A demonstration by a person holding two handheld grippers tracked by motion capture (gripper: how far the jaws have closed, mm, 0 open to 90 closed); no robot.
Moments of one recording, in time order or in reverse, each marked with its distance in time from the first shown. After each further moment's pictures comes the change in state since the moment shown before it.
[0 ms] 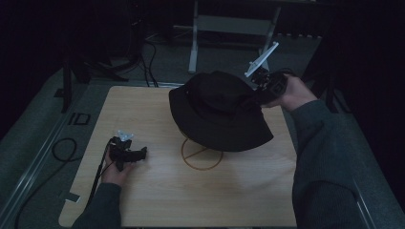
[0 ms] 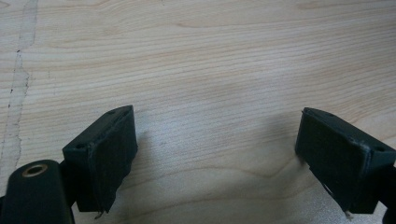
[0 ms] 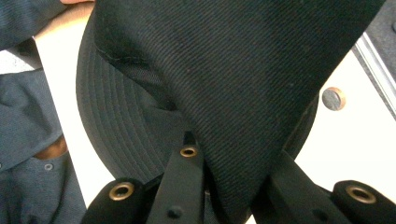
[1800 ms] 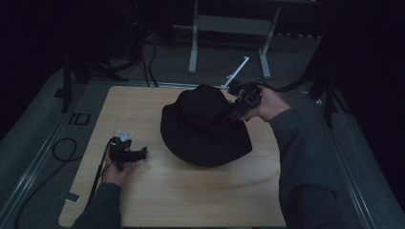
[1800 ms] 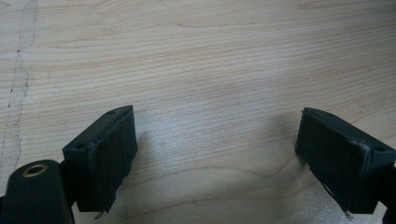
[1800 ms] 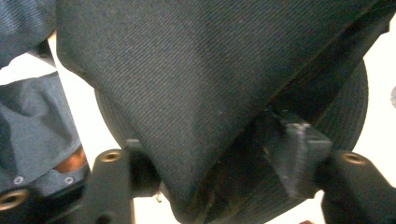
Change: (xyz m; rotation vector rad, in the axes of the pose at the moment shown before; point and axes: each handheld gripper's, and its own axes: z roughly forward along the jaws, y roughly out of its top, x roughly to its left) left arm 0.000 0.000 0.000 0.000 0.000 0.000; right arm 0.007 0.018 0.063 0.077 0.108 0.069
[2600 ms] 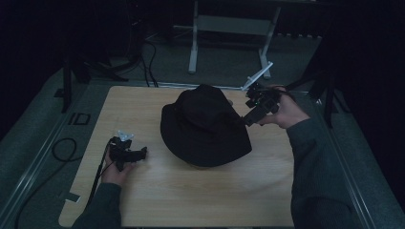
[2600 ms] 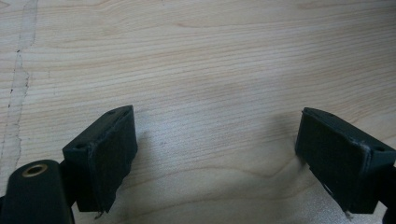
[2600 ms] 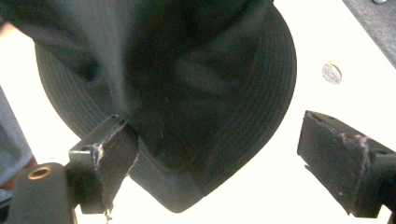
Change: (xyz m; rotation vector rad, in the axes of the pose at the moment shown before) left arm 0.000 0.000 0.000 -0.002 0.000 -0.002; right arm -0.002 -0.044 -0.019 -0.087 -0.188 0.057
